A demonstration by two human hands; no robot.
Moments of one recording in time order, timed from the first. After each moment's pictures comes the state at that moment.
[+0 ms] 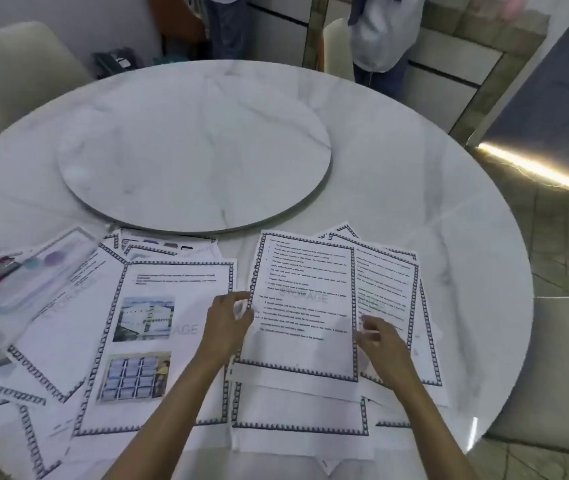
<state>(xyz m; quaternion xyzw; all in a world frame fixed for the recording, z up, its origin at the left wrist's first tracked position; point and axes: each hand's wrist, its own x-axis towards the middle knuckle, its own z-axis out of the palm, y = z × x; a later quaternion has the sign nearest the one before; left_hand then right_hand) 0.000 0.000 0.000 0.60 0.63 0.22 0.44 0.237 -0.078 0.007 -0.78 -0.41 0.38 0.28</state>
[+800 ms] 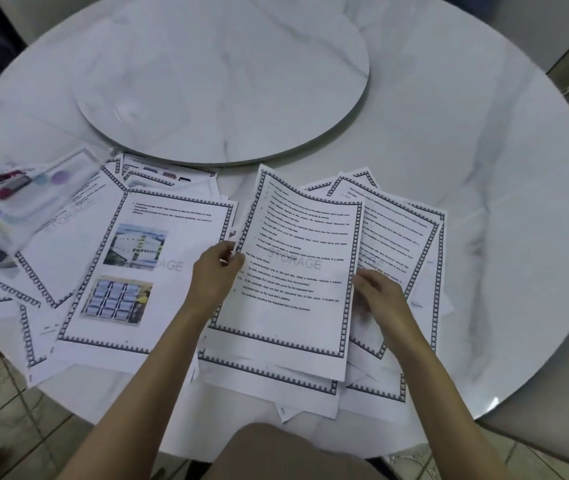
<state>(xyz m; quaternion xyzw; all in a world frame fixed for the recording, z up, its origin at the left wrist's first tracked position) 0.035 -0.018 -0.009 0.49 0.71 0.28 0.42 0.276 -0.056 -0.010 -0.70 -0.35 0.52 0.33</state>
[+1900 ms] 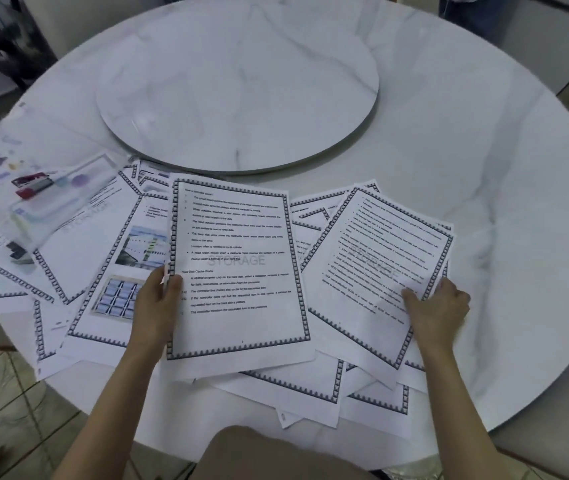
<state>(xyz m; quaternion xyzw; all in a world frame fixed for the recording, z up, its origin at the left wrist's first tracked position) -0.025 -0.068 -0.005 0.38 0.75 0.38 0.38 0.328 -0.047 -0.041 -0.88 -0.36 0.19 0.24</state>
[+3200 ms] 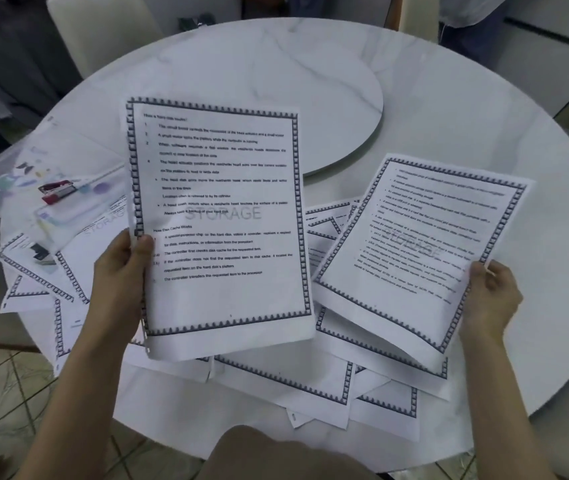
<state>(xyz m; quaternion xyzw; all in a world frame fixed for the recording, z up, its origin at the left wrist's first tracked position) -0.047 -0.067 0.071 0.38 0.65 0.54 0.37 0.349 -0.039 0.009 -0.72 -0.24 0.25 0.60</state>
